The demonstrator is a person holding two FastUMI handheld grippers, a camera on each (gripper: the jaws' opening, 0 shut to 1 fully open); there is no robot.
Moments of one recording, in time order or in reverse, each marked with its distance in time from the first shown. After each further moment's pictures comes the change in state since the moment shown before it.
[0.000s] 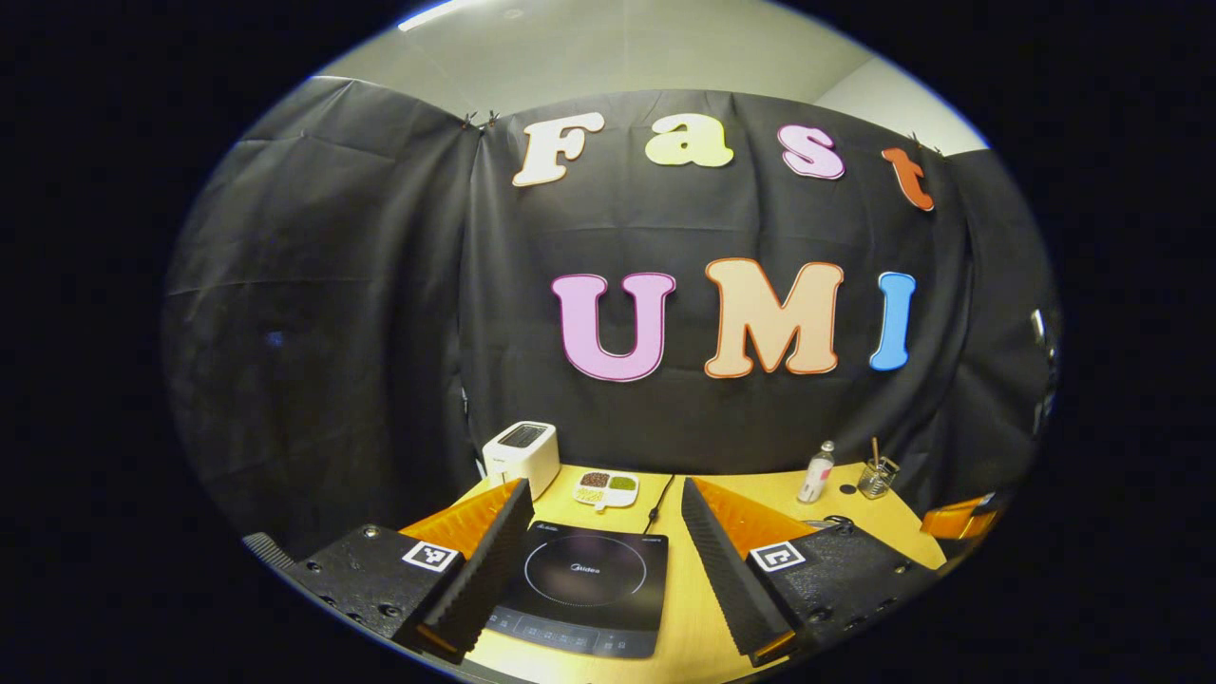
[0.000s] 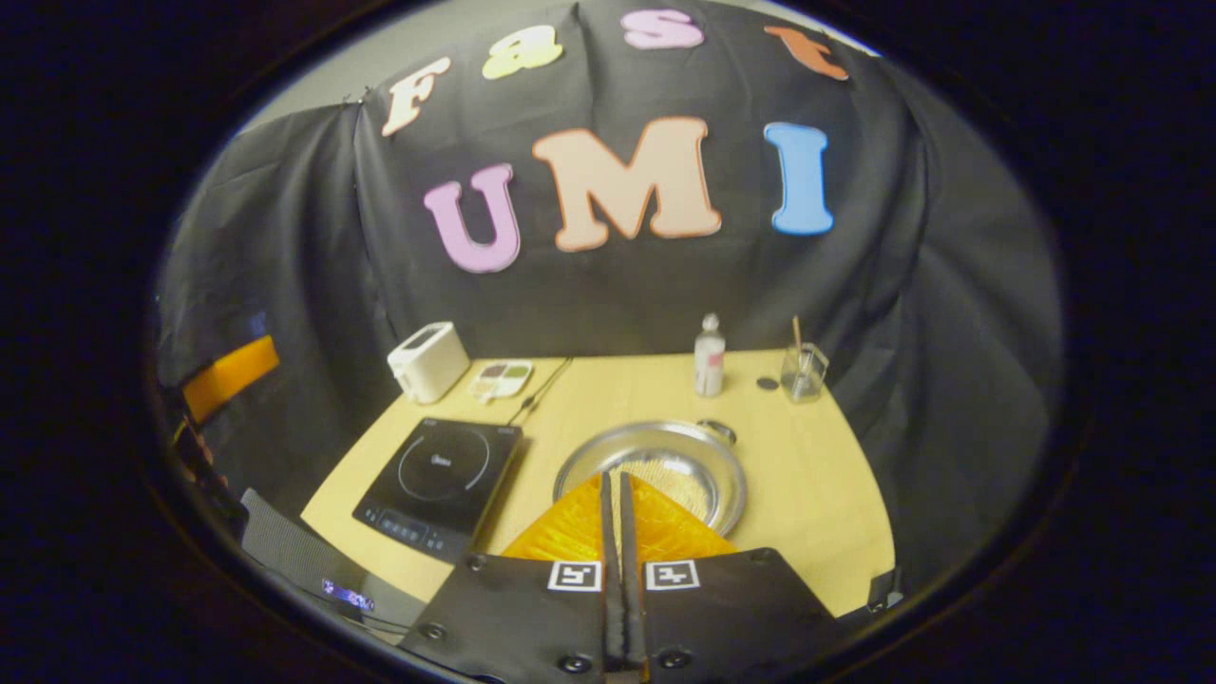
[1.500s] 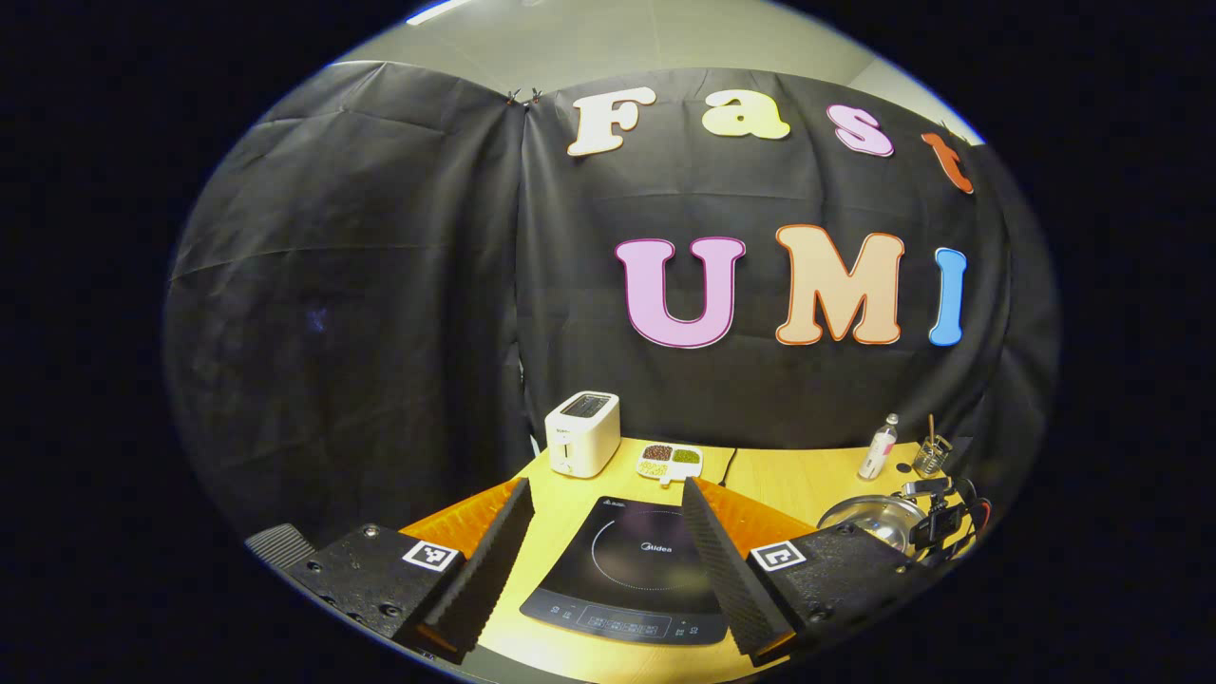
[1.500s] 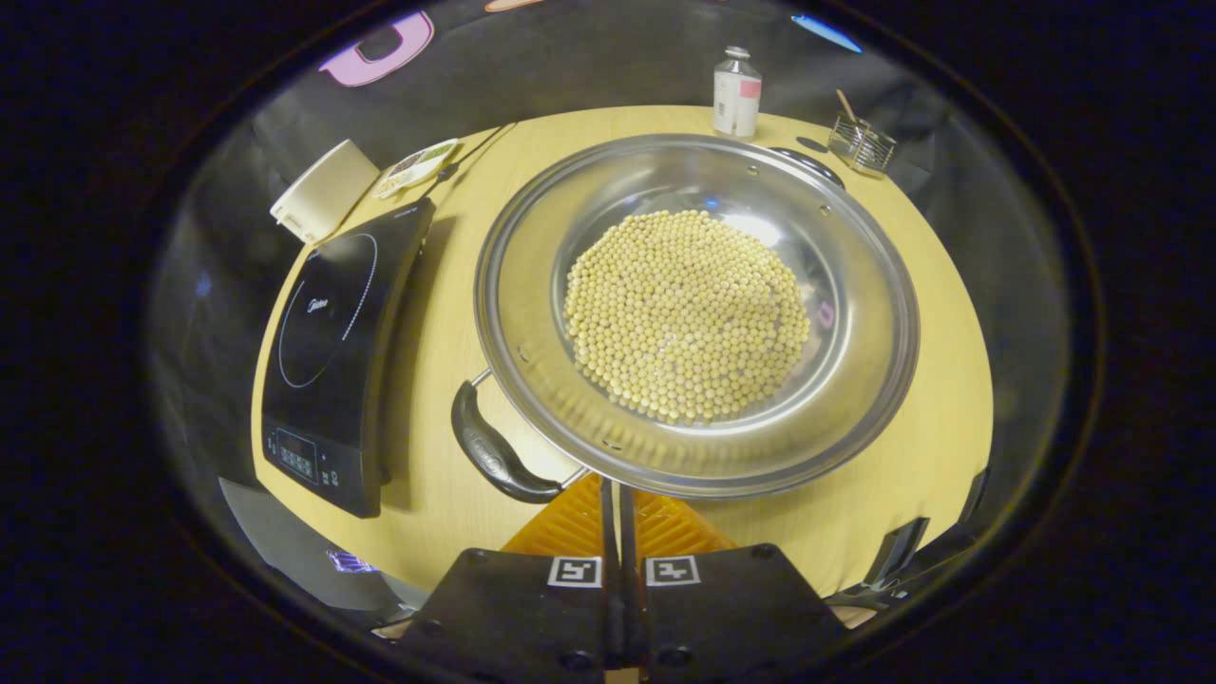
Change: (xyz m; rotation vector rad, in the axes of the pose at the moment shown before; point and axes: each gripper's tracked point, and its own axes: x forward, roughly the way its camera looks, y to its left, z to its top) left arm 0.009 0.077 -0.045 -0.013 0.072 0.115; right arm 0.154 0.023 -0.191 0.078 0.589 -0.150
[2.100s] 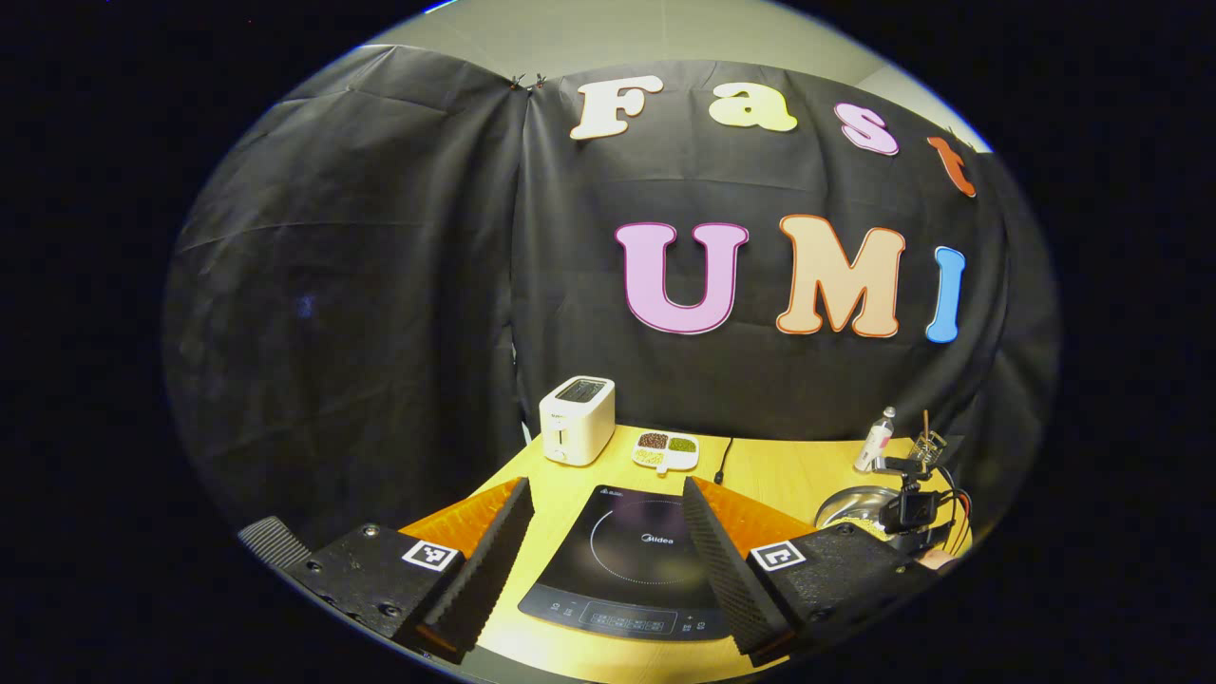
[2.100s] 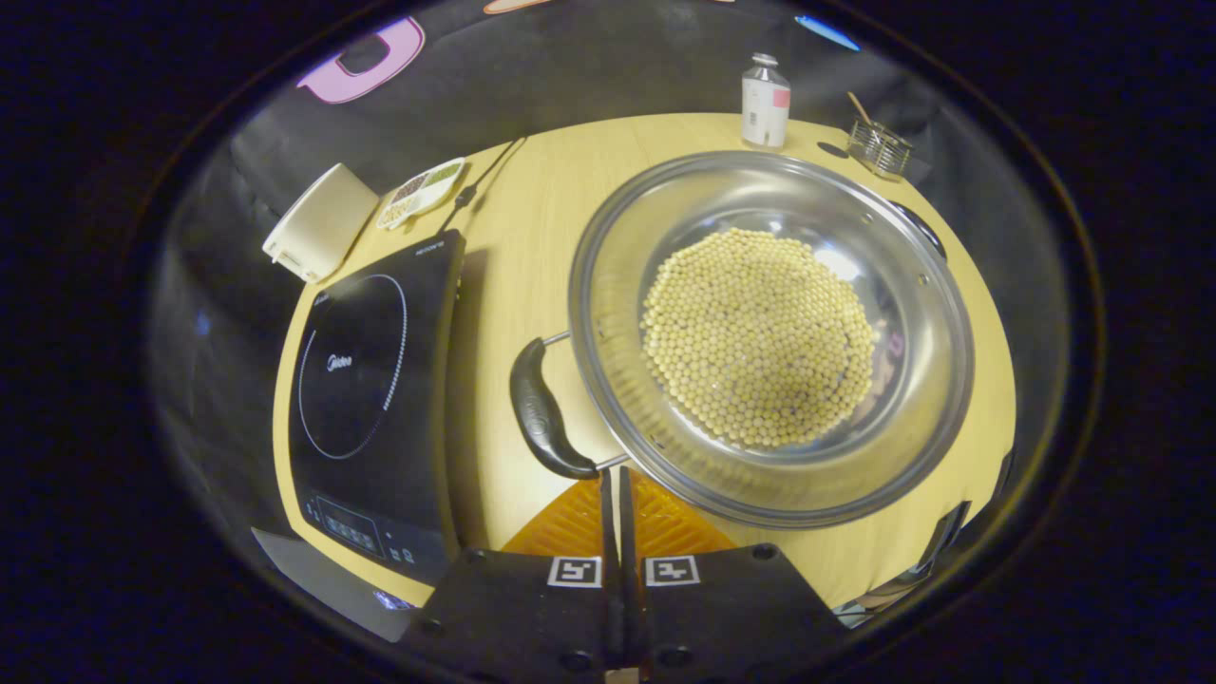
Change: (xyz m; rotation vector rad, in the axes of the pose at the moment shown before) left arm 0.010 0.014 -0.021 -0.022 0.047 -0.023; right arm 0.017 0.072 0.050 0.097 -0.030 0.026
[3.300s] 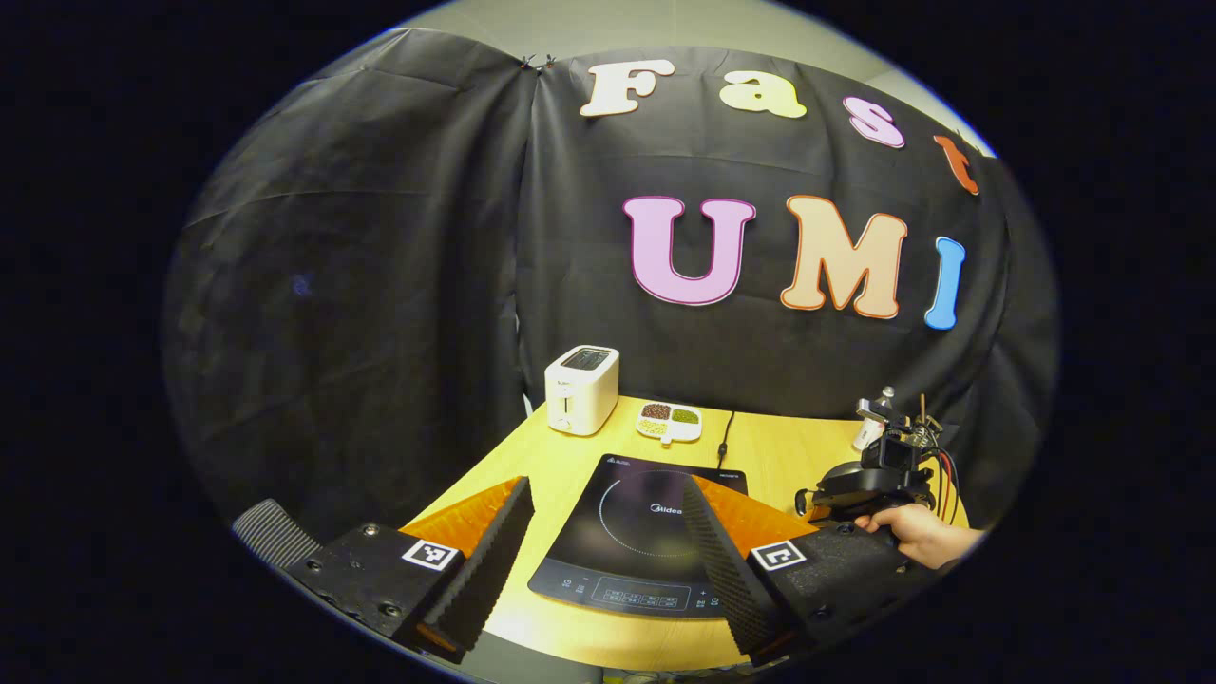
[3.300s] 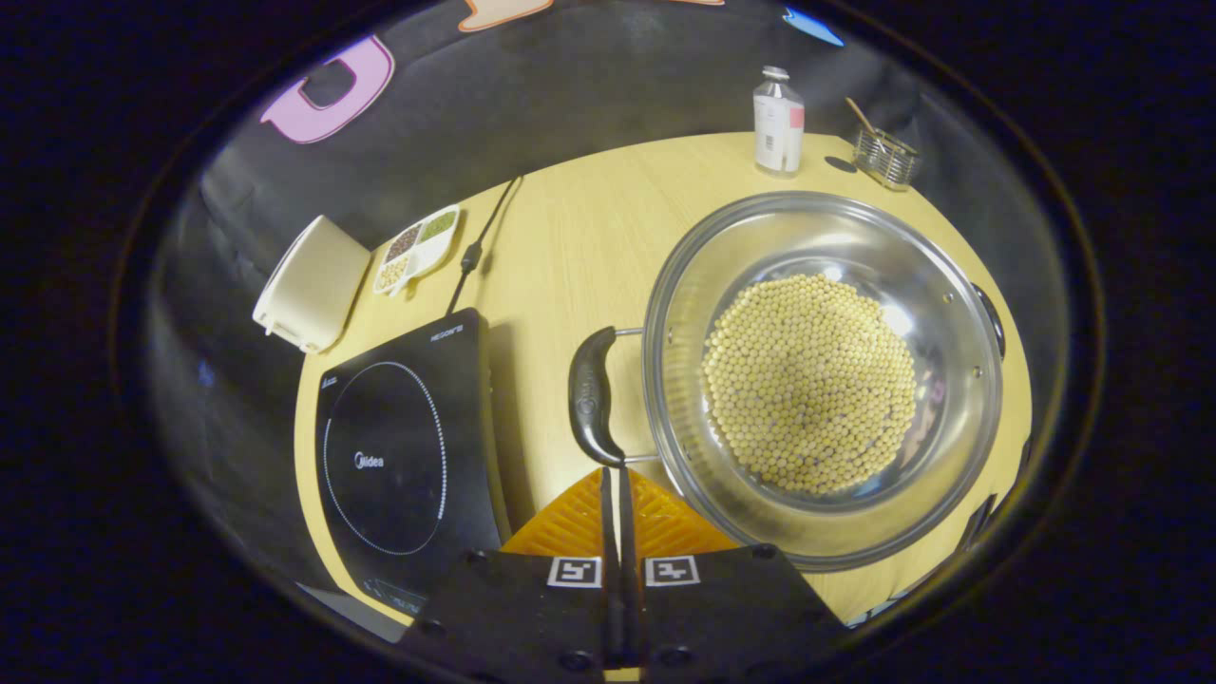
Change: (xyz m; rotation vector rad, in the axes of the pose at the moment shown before) left arm -0.011 0.013 -0.028 -0.015 0.067 -0.038; right arm 0.009 0.043 0.053 0.092 -0.058 0.049
